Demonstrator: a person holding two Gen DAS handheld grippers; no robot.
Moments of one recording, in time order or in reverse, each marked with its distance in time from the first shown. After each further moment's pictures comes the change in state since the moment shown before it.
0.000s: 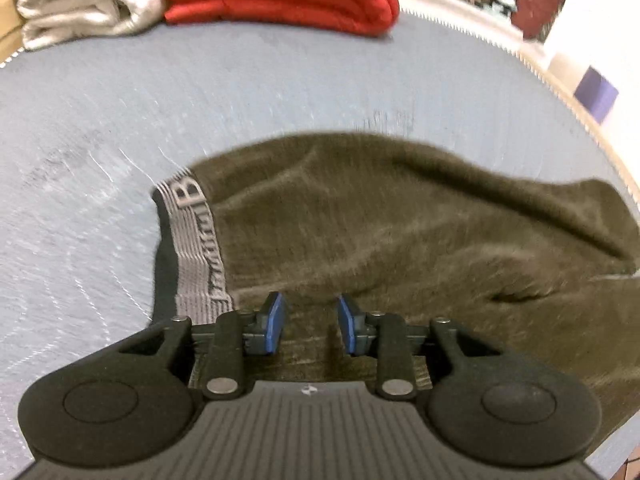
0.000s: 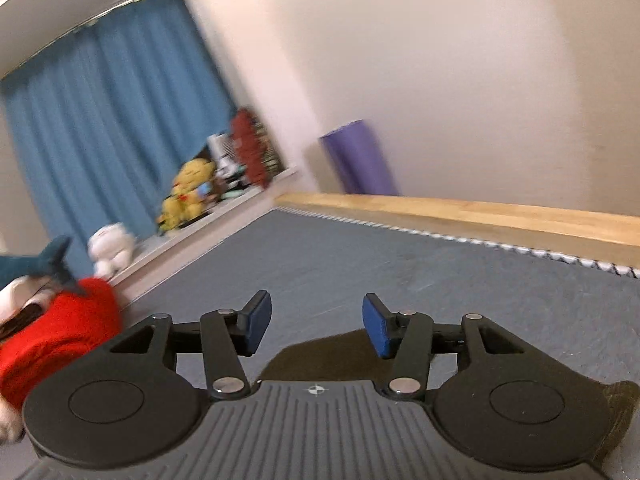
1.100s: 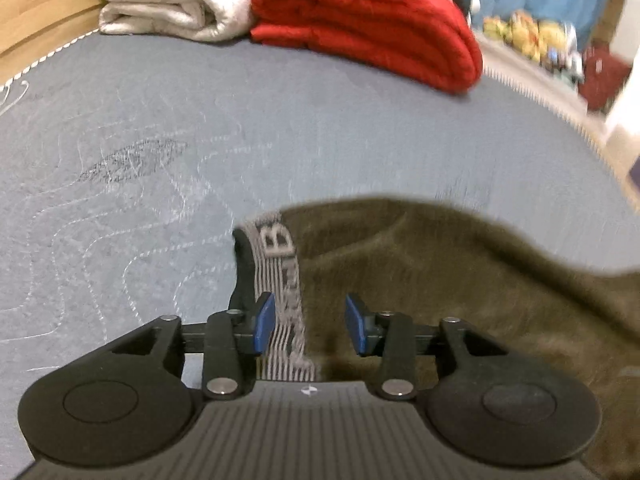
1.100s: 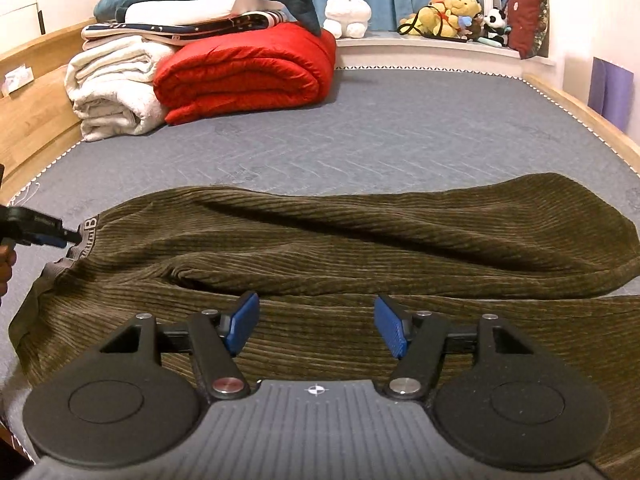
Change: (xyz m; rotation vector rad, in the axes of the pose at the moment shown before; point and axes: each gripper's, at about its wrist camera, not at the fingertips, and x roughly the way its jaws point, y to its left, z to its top) left arm 0.003 0.051 0.026 -0.215 -0.104 0.104; right arm -0.049 0.157 -0.185 -0.595 0.516 0.440
